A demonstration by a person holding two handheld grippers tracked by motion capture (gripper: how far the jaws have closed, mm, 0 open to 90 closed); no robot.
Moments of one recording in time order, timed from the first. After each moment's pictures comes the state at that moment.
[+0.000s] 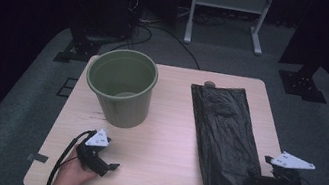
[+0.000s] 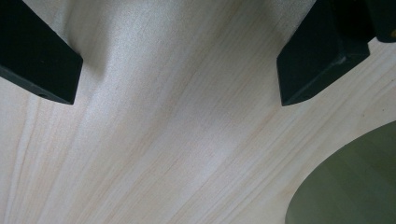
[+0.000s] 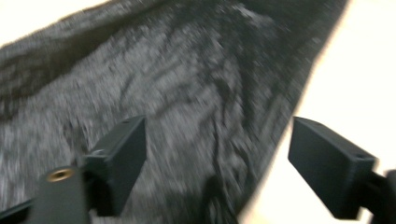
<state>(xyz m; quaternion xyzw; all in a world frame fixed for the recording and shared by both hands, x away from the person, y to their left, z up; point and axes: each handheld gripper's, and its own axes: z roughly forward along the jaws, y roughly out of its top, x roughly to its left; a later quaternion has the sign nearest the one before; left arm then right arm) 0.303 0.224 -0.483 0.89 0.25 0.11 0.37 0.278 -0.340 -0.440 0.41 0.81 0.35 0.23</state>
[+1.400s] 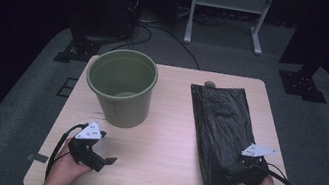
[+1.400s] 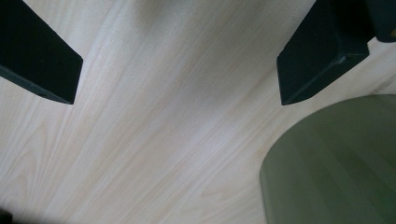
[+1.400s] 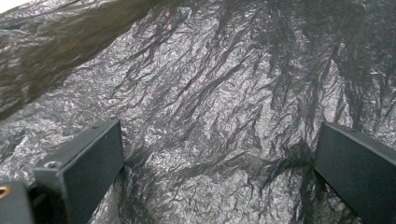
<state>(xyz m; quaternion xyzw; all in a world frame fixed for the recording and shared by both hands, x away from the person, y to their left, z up) 0.292 0.233 -0.434 0.86 0.28 0.12 0.40 0.320 -0.297 -0.488 0.38 0.84 0.35 0.15</state>
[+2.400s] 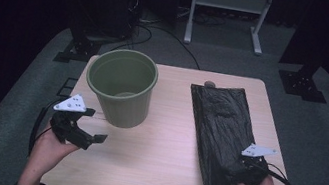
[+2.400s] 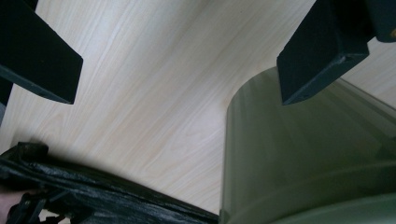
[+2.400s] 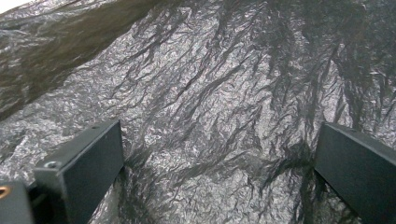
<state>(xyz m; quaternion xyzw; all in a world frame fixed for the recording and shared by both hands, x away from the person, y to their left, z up) 0.302 0.255 -0.341 0.85 0.30 0.13 0.42 0.320 -0.297 -0.488 0.38 0.84 0.35 0.15</state>
